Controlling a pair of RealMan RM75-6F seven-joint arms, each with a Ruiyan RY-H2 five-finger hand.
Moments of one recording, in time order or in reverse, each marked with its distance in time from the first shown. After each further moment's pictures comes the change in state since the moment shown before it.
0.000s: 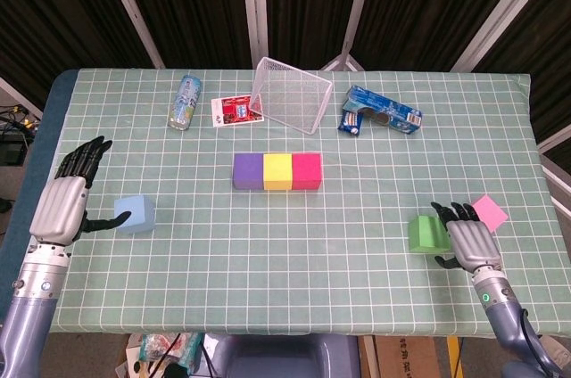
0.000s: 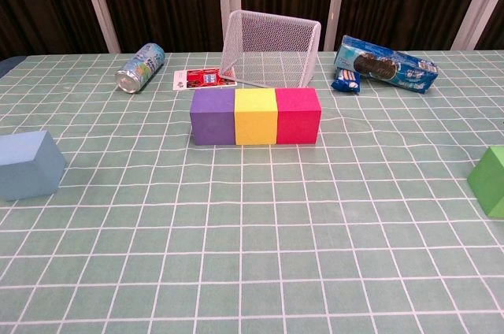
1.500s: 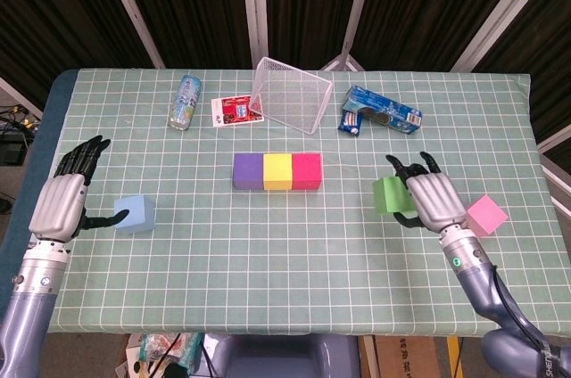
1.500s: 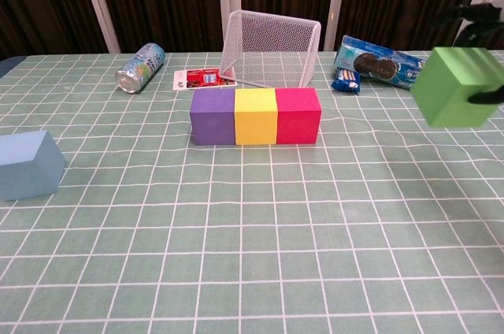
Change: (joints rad) left arm 0.023 0.004 -0.054 0.012 -0.035 -0.058 0.003; right arm 0.199 0.116 0.169 -0.244 0.075 -0.016 -0.117
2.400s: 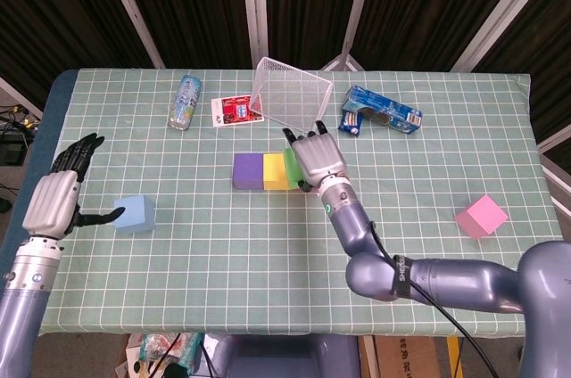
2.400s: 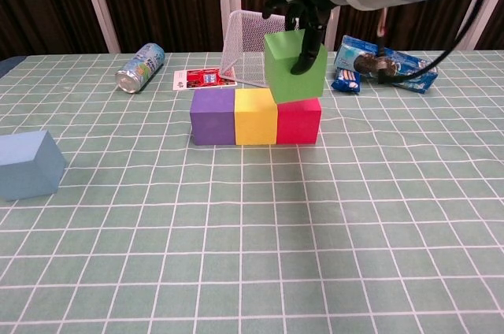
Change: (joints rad) left arm 0.009 0.043 -0.024 -0.001 -0.024 -0.047 -0.070; right arm 0.711 -0.322 0.104 0.201 0.909 0.027 -0.517
